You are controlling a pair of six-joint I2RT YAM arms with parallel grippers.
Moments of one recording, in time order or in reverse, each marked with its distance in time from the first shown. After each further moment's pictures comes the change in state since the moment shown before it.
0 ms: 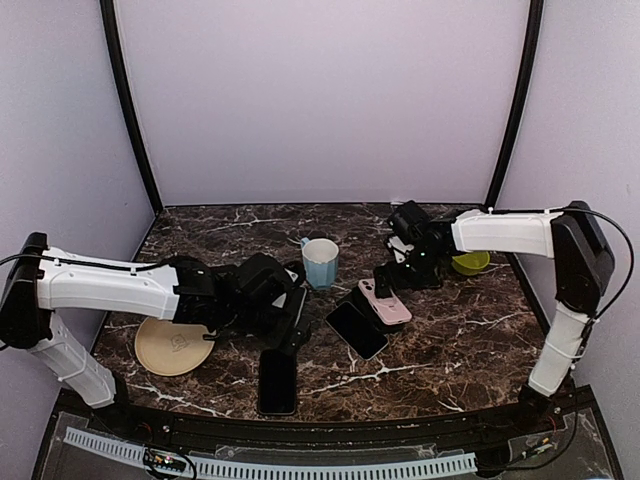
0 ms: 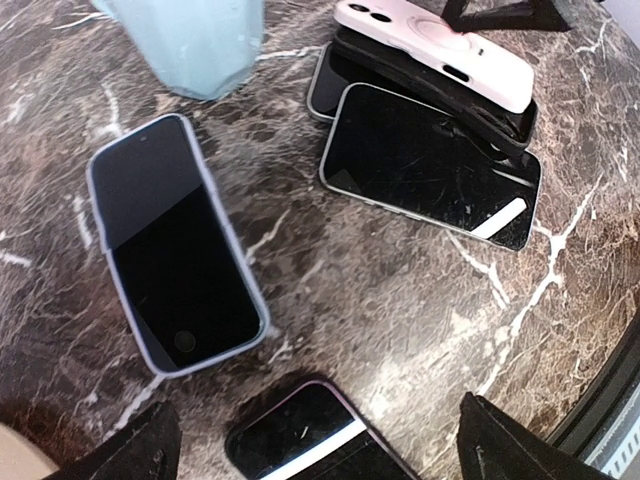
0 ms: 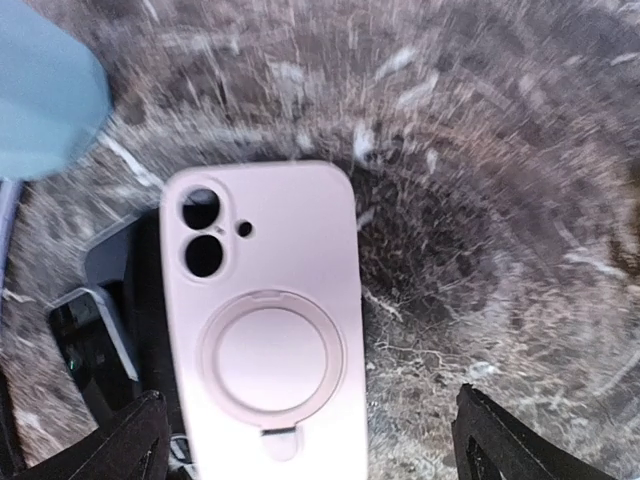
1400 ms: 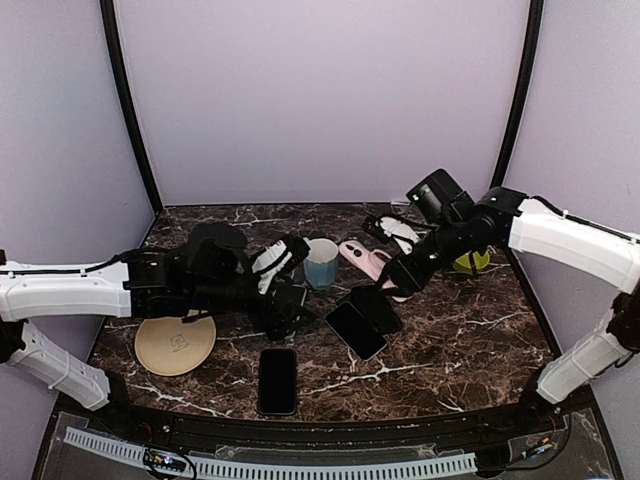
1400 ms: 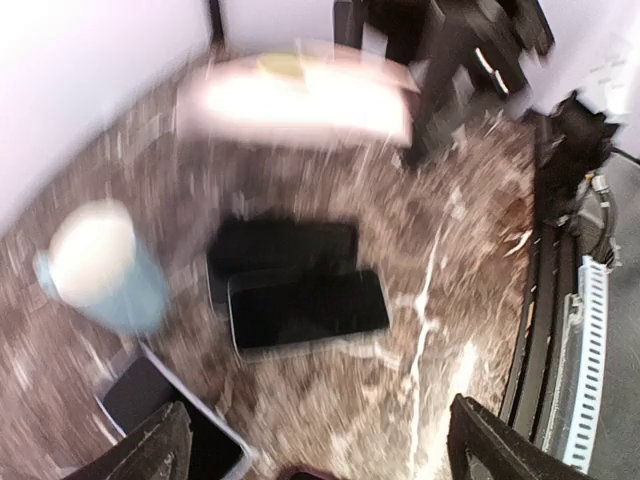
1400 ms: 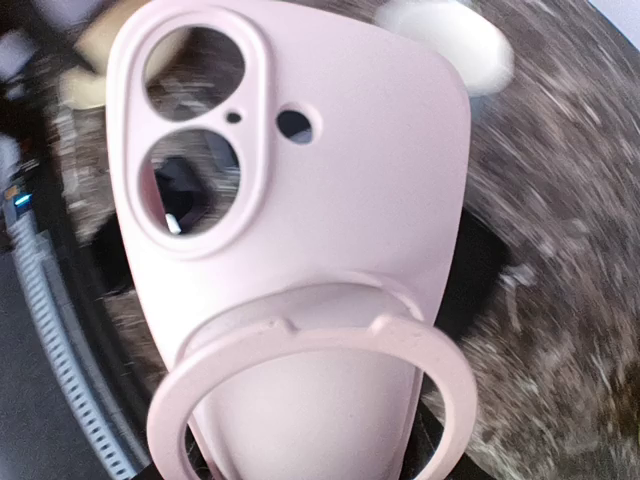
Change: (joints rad) left arm 0.048 -0.167 -0.056 0.236 0.257 0.404; right arm 0.090 -0.299 0.019 -0.161 -0.235 -0.404
